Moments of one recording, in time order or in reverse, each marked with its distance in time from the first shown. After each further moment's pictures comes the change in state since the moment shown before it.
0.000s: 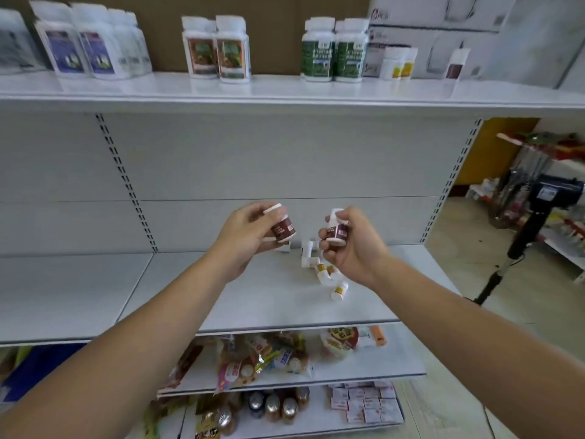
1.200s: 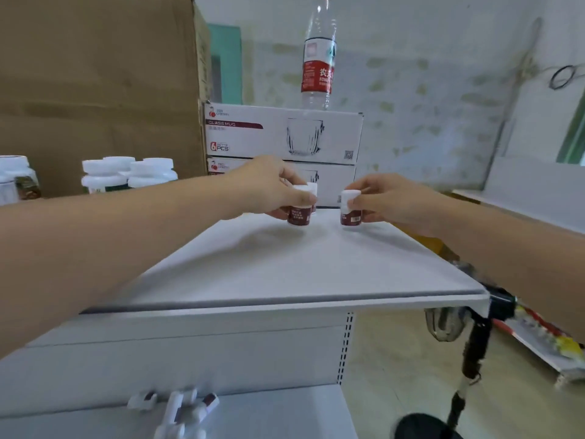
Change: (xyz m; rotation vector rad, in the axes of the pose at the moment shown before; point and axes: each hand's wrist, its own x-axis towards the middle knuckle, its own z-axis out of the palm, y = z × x) left_hand 0.217 0.212 0.320 0.765 -0.183 0.281; right_hand 0.064 -0.406 -0.208 -1.044 0.090 -0.487
